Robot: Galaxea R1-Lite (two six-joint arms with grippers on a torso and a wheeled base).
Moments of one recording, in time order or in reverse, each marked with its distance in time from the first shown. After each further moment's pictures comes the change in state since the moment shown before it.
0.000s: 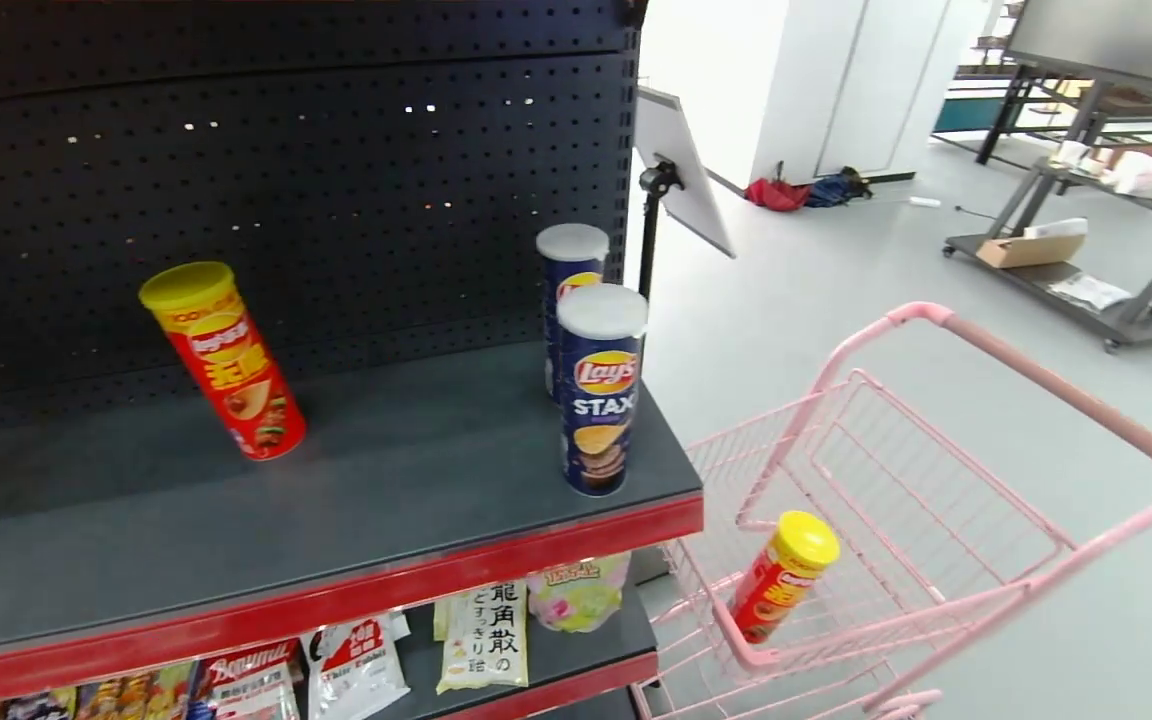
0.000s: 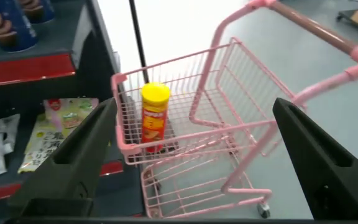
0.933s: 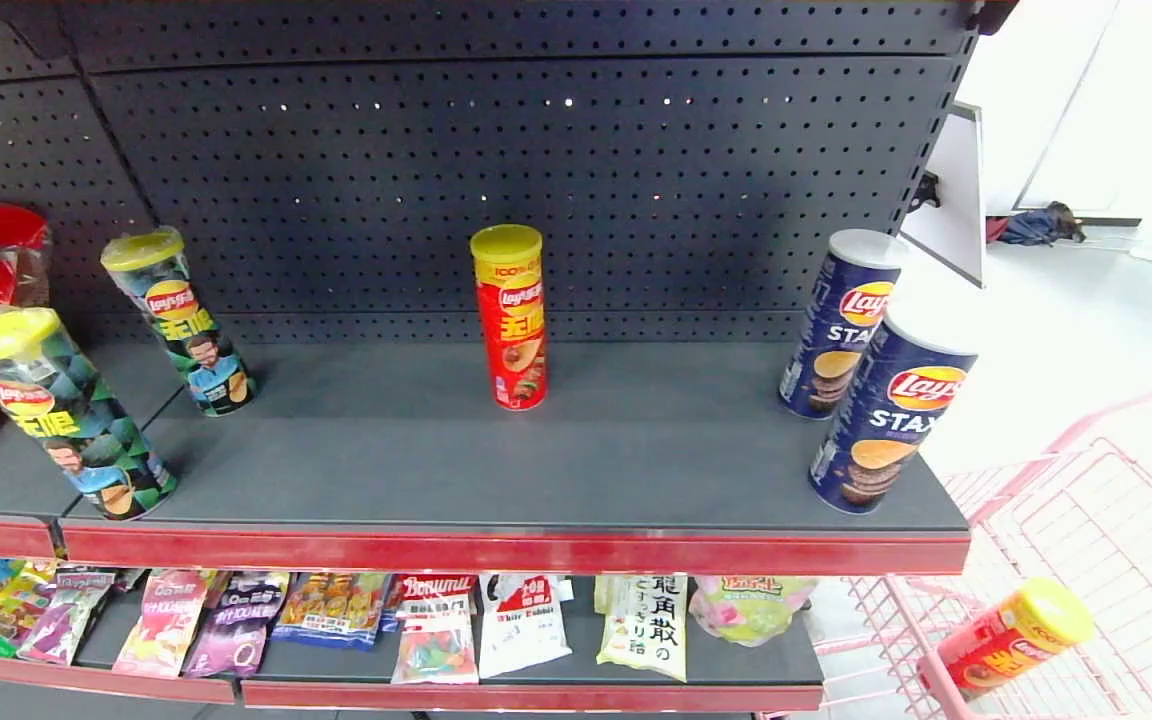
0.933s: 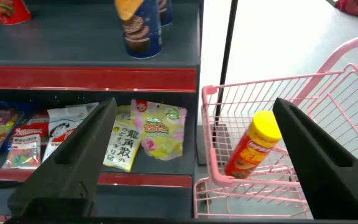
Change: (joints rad) left arm 0.000 0.000 -0.001 0.000 0.000 0.003; right arm 0.000 0.000 0.000 0.000 0.000 0.000
